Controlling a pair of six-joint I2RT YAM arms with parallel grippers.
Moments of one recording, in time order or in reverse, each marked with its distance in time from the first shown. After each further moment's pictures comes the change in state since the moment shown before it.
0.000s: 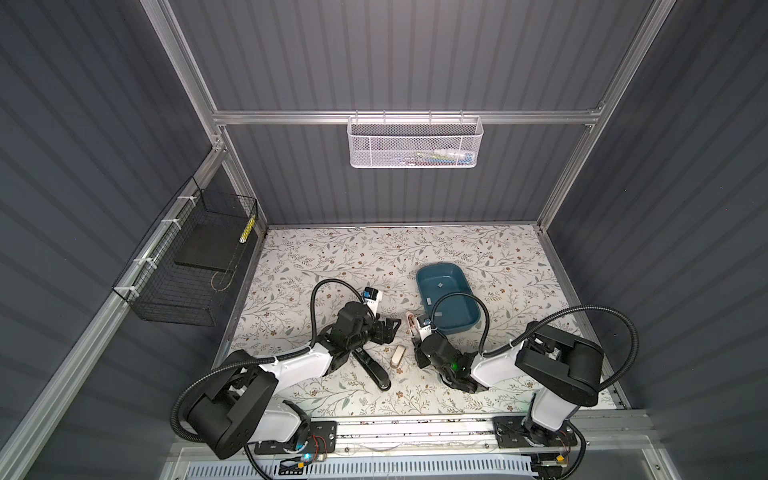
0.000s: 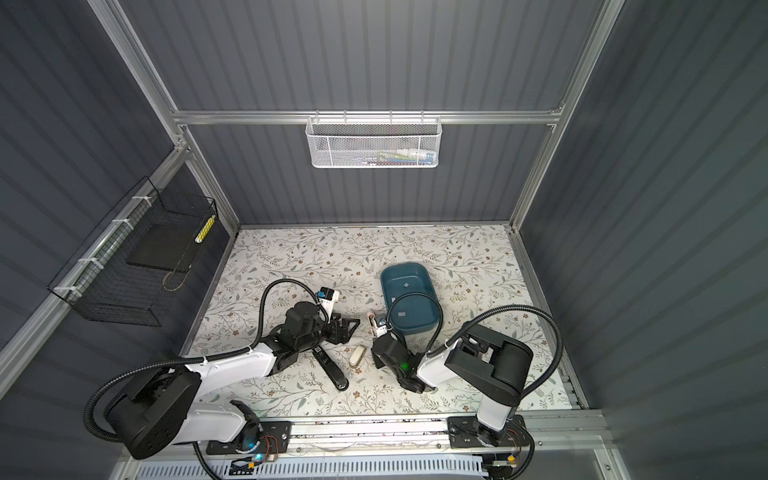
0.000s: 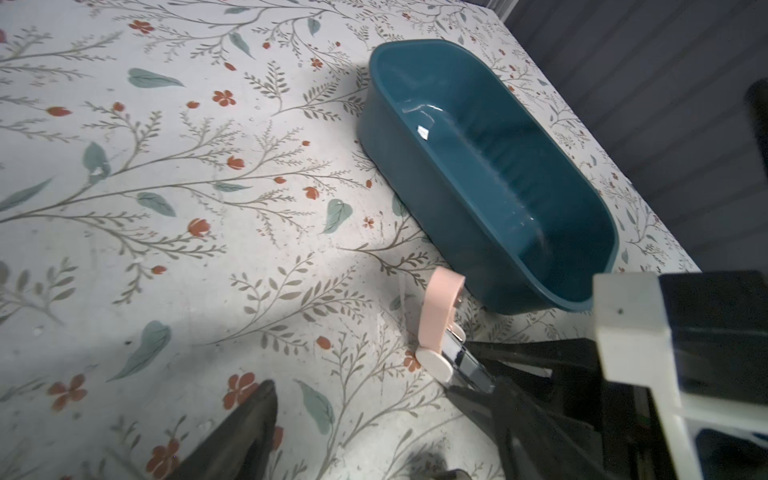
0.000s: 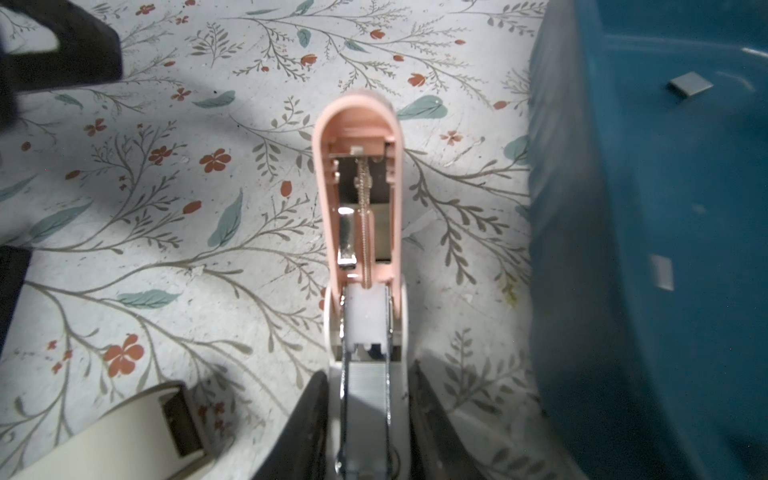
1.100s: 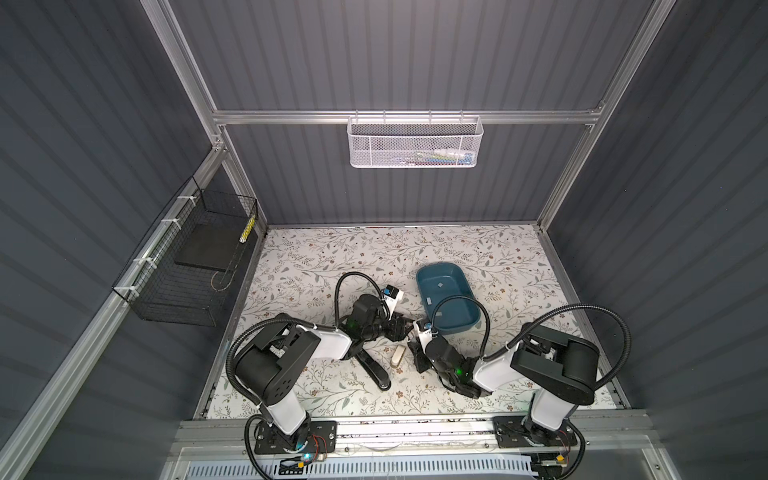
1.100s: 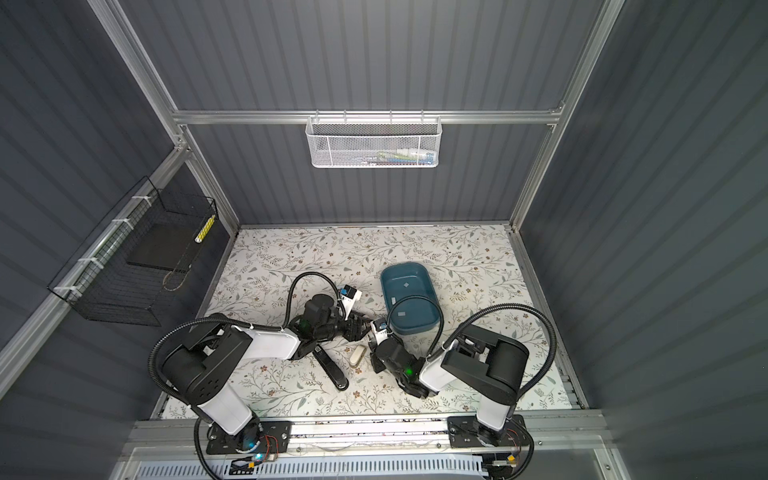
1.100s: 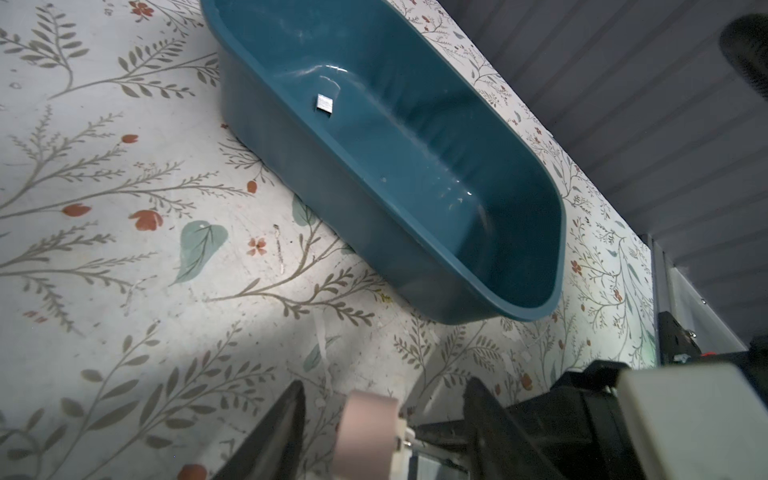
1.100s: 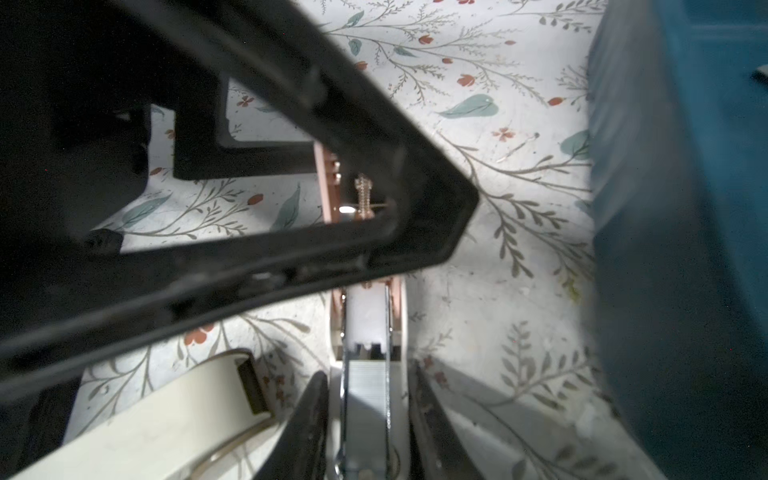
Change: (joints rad) left arm 0.000 0.306 0.124 0.197 0.257 0.071; right arm 0.020 0.019 -0.055 0.151 -0.078 0.005
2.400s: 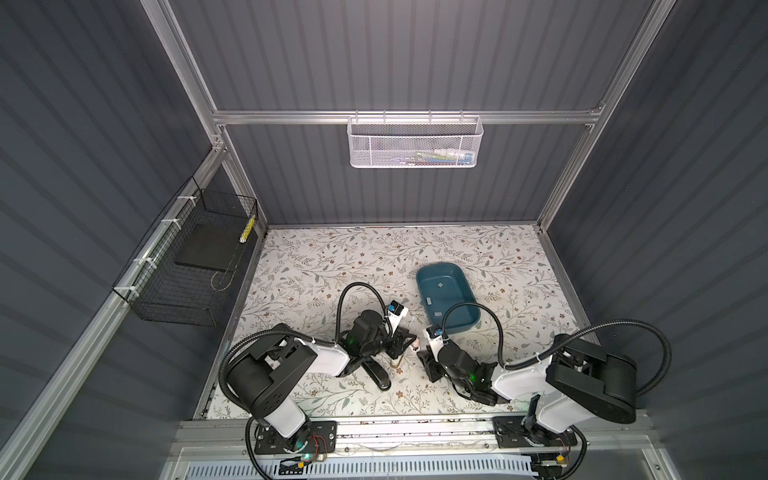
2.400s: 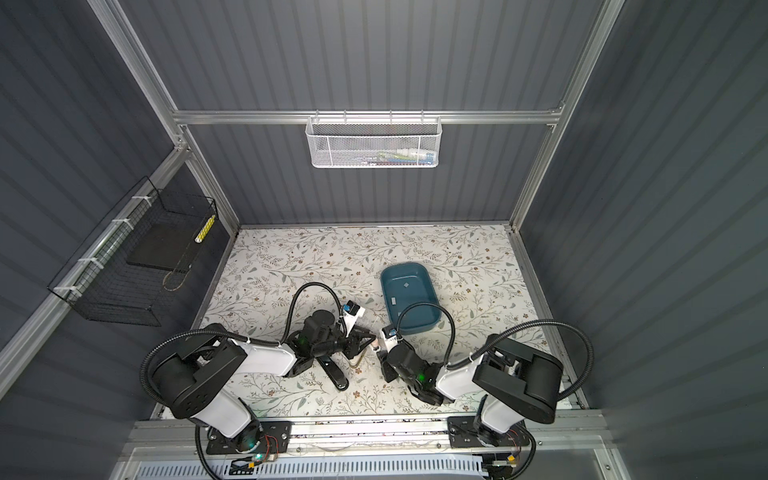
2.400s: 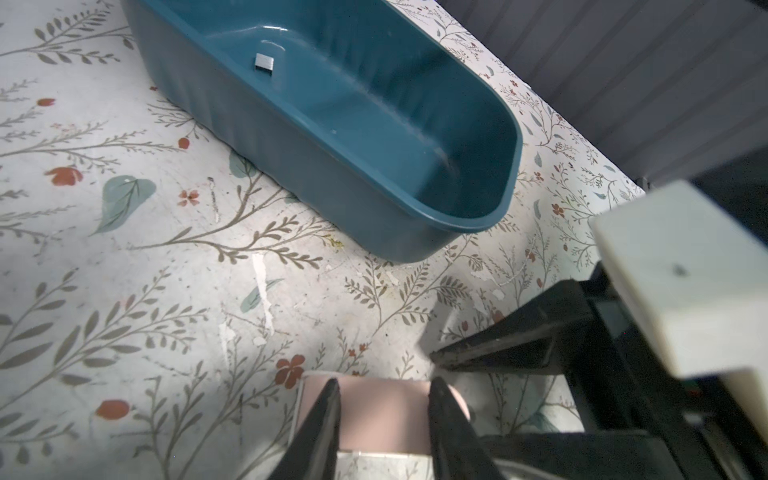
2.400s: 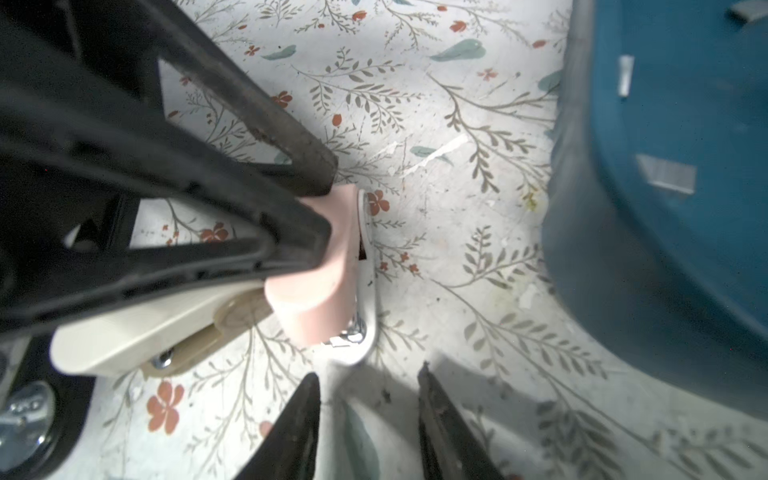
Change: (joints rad) left arm -0.105 -0.071 -0.132 0.065 -0.088 0.054; right arm 0.006 -0.244 -0.125 -0.164 -0.046 0.011
